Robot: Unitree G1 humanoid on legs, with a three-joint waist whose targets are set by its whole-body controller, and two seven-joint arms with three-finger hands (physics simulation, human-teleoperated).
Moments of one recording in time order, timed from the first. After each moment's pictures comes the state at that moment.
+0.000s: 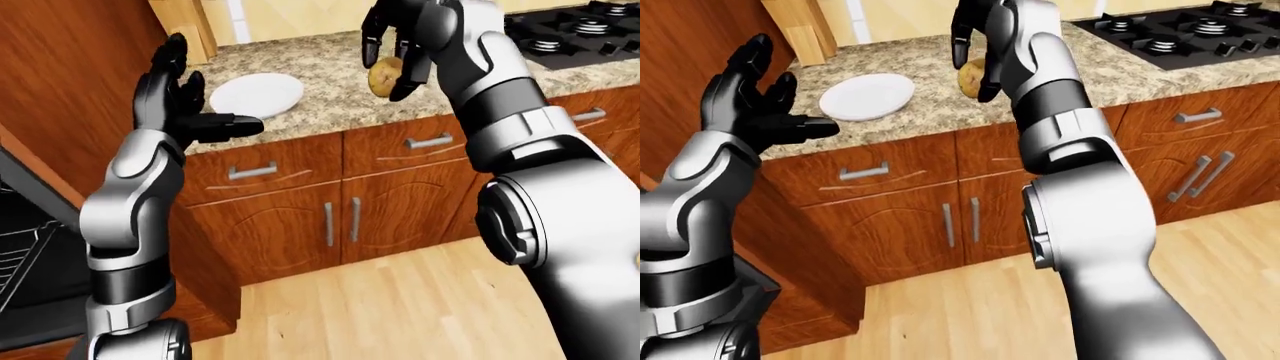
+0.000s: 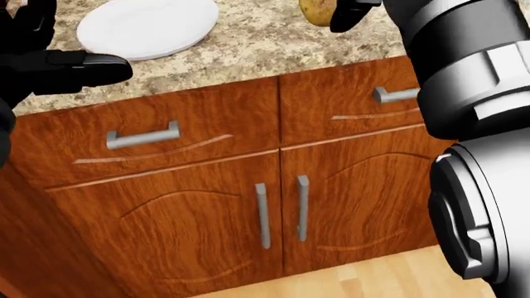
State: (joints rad) left arm -0.75 0.37 0.22 -0.09 -0.35 0.69 0.06; right arm -1.64 -0.28 0.03 1.22 -1.07 0.02 0.43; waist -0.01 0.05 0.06
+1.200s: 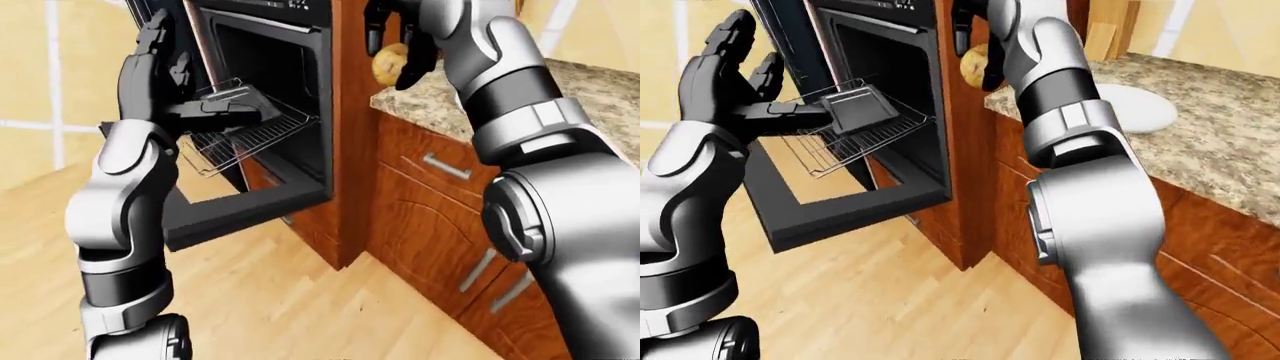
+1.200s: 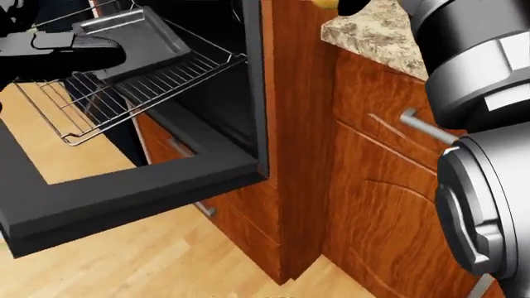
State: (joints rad) left arm -0.78 0.37 0.23 -0.17 -0.33 0.71 0.07; right arm -1.66 -0.30 0.03 1.20 -1.12 0.00 0.44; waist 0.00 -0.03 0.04
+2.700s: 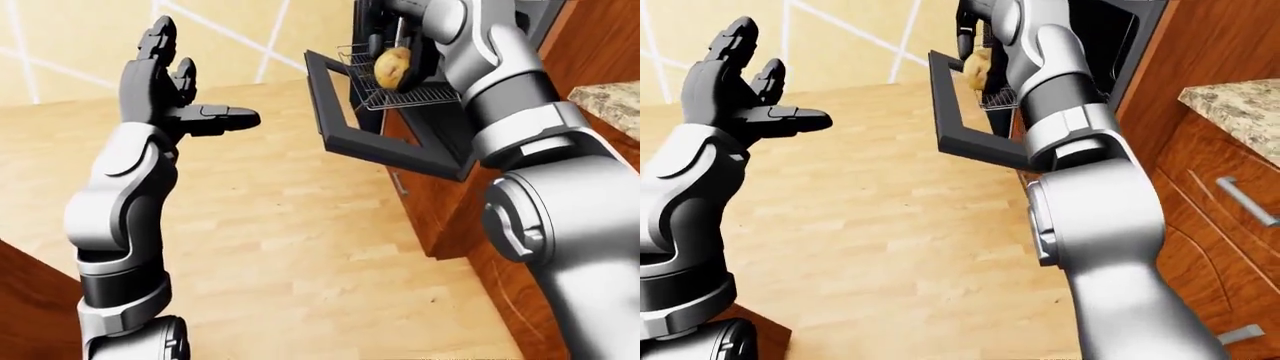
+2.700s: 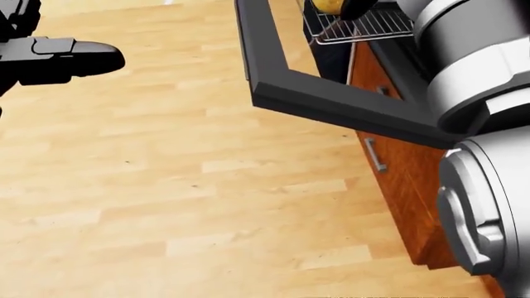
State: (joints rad) left arm -0.76 0.38 0.23 -0.16 -0.35 0.72 0.08; right arm -1.65 -0.30 0.03 1.21 -1.11 0.01 0.41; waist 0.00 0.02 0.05
